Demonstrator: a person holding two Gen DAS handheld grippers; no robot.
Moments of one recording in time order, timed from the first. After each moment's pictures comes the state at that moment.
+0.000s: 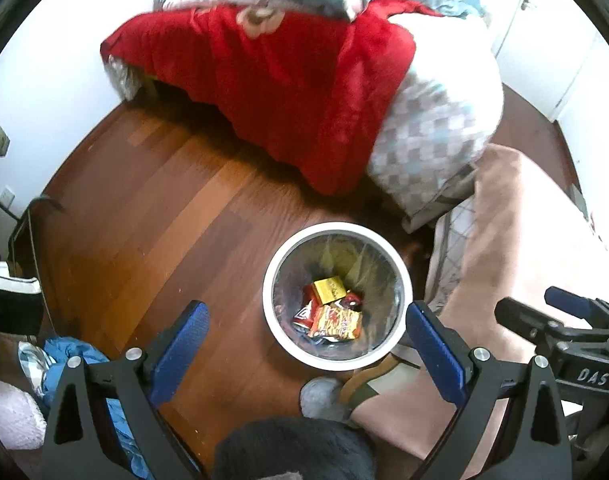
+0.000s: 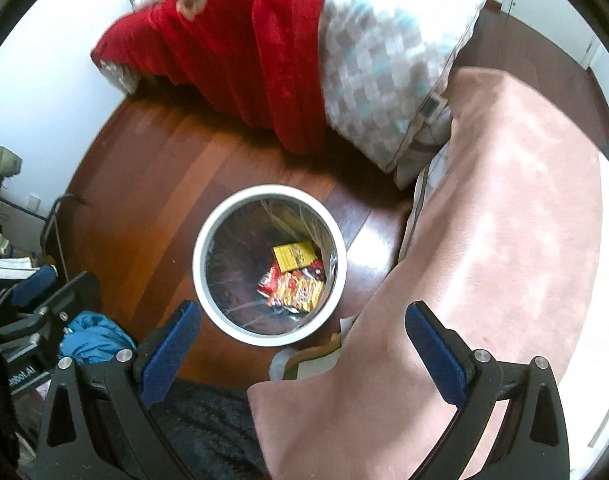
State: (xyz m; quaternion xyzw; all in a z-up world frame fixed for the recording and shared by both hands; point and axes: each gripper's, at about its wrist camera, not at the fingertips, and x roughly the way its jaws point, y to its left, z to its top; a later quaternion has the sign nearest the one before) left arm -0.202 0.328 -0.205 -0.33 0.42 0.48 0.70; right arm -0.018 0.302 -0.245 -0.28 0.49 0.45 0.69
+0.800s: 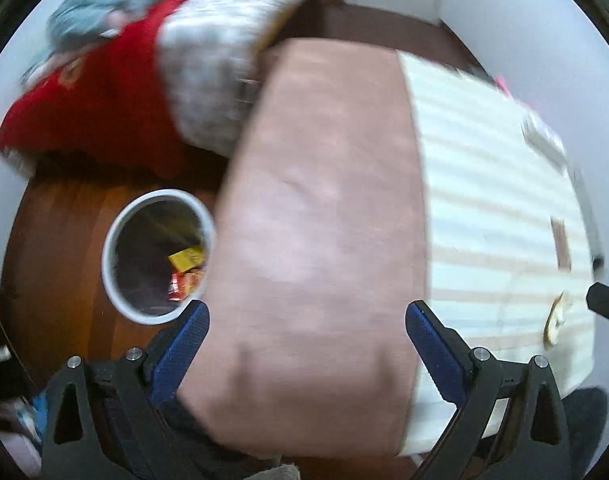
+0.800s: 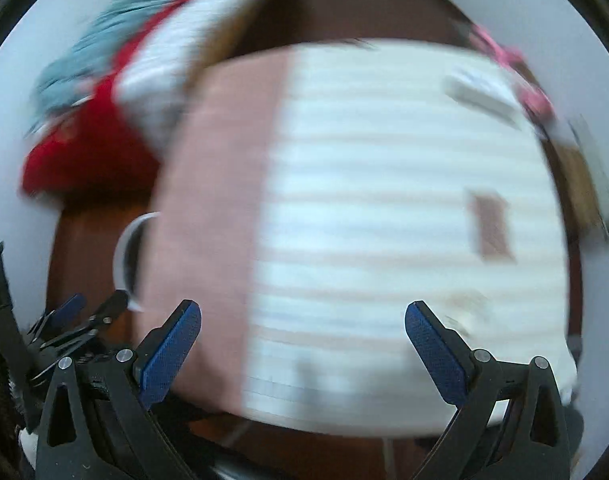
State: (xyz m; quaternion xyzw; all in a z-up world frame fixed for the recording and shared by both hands) left arm 0.017 0.114 -0.252 -0.21 0.52 0.30 0.77; right arm 0.118 -0.077 -0.197 -0.10 0.55 0.24 0.80
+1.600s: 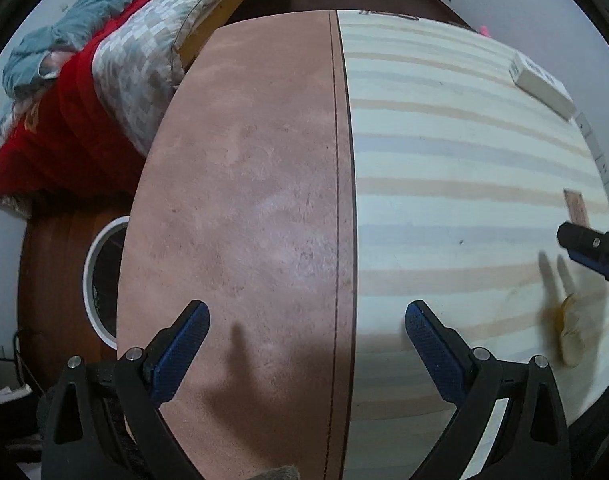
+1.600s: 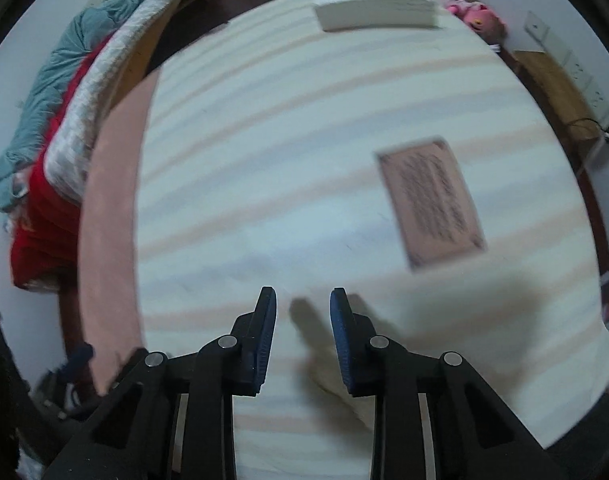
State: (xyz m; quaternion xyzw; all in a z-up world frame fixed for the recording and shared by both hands) left arm 0.096 0.089 -0.281 -0.17 0.56 0.29 0.76; right arm 0.225 -0.103 -0.261 0.02 0.57 0.22 0.79
